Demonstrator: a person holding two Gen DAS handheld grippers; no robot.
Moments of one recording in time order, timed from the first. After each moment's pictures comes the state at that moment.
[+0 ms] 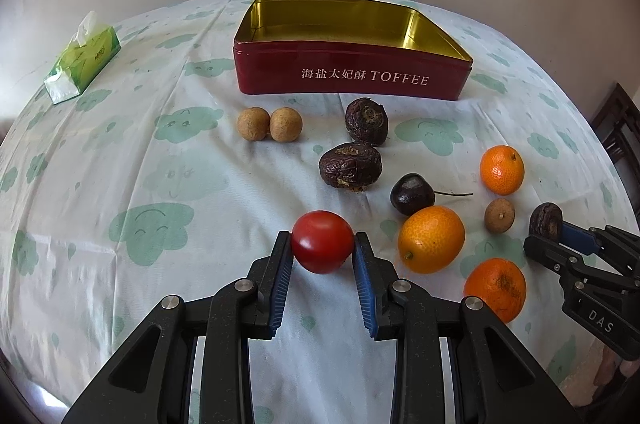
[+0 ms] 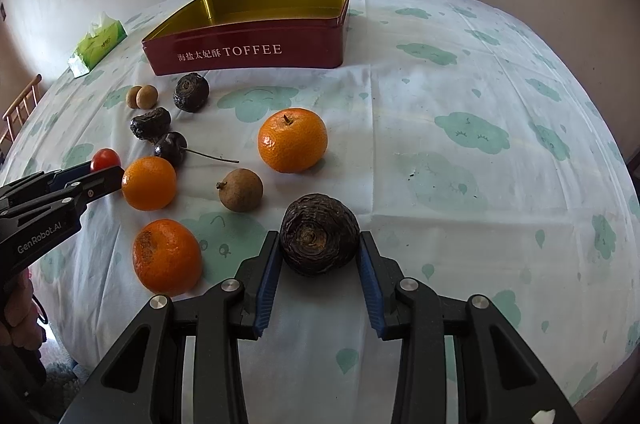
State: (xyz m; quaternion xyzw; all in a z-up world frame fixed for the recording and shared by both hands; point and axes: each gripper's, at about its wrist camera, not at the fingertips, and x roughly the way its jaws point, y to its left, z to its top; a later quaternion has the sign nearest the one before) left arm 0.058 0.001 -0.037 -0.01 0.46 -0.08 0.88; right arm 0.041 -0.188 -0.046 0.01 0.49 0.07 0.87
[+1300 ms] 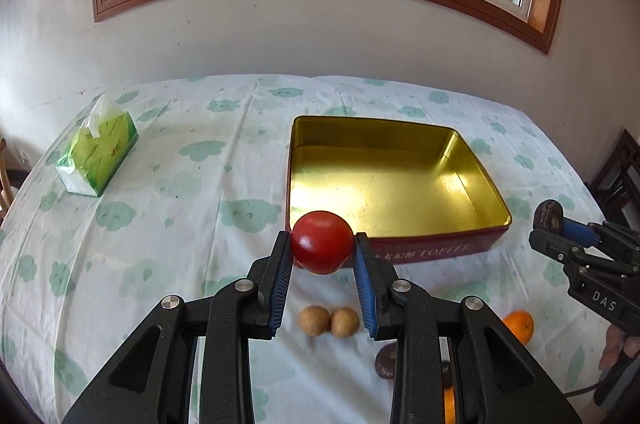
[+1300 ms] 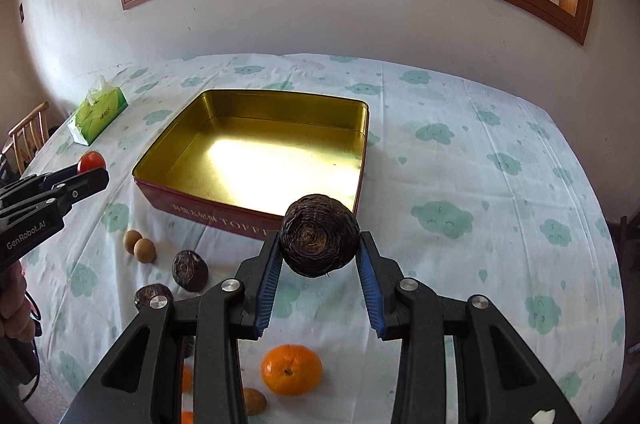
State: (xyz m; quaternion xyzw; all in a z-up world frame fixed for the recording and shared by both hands) left arm 0.162 0.040 0.038 -0.03 0.38 -0.06 0.92; right arm 0.162 -0.171 0.026 -0.01 0.42 0.09 0.90
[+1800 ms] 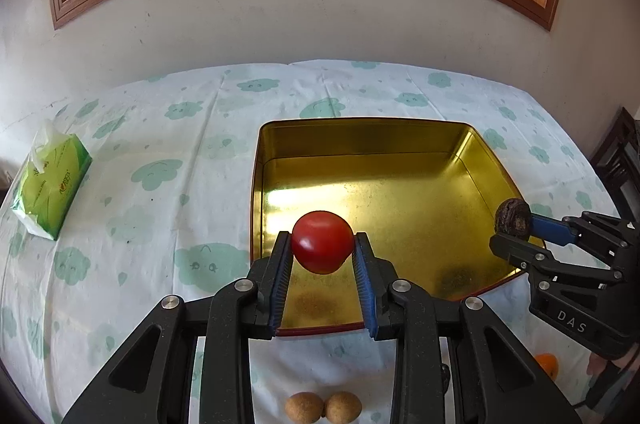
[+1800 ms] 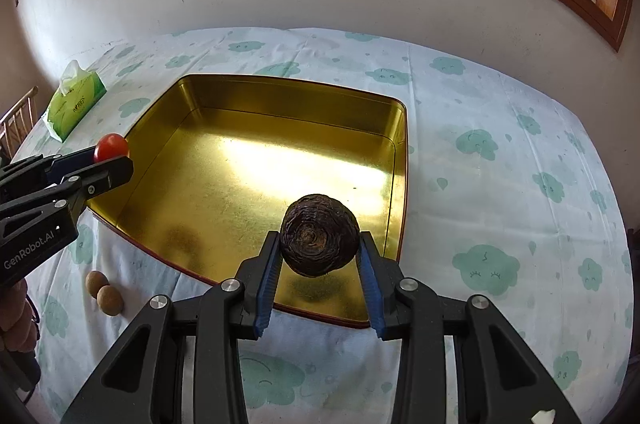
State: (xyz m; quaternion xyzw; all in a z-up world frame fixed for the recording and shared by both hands) left arm 0.240 0.017 0.007 0.00 0.41 -0.08 0.91; right arm 0.239 -0.144 -0.013 -0.03 0.46 0.10 0.88
